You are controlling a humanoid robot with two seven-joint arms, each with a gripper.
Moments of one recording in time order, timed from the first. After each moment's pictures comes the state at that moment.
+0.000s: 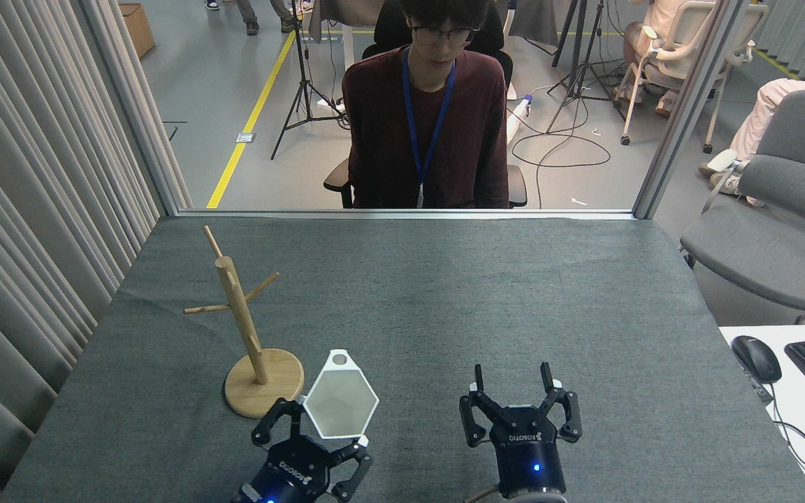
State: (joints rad) left arm 0.06 0.01 -0.20 -1.55 -1.79 -0.26 0.30; right arm -0.05 0.17 0.14 -1.35 1.68 0.15 -0.30
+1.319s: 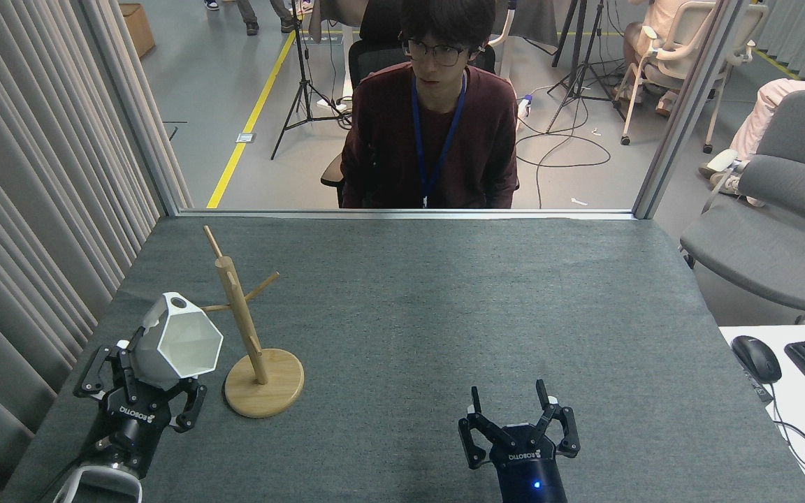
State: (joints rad) left arm -0.08 0.10 0.22 -1.50 -2.25 -0.16 0.31; right arm -0.02 0.15 0.14 -1.31 1.71 0.10 -0.30
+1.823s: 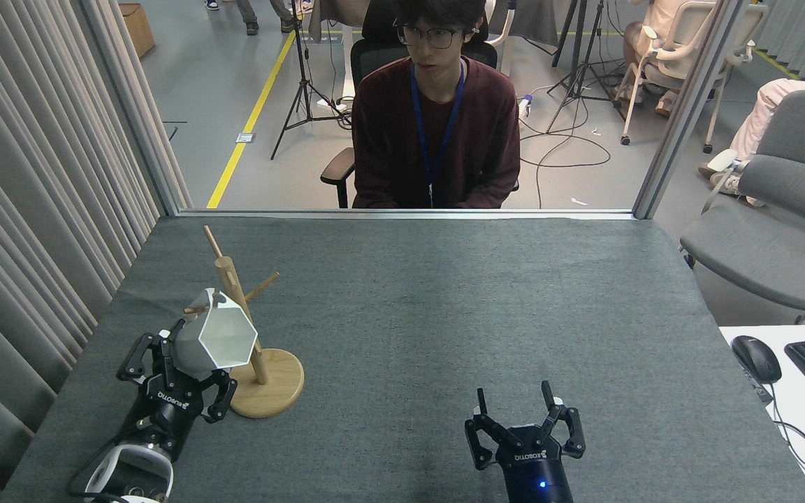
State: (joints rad) left arm -0.16 0.09 0.15 -1.37 -2.29 -0.14 0.31; right arm -0.03 0.13 0.13 -1.28 1.71 0.10 -0.31
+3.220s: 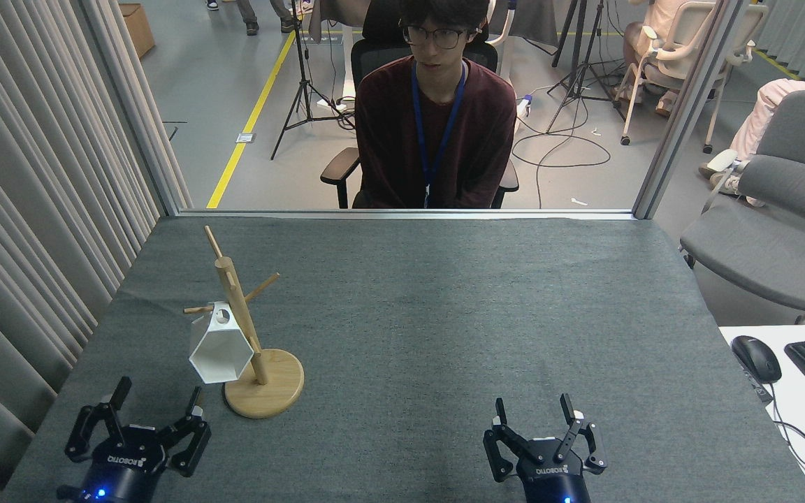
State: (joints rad) left arm 0.08 0.04 0.28 -1.60 -1.60 -0.36 0.18; right arm 0.03 0.08 0.13 -1.35 1.59 0.08 -0.33
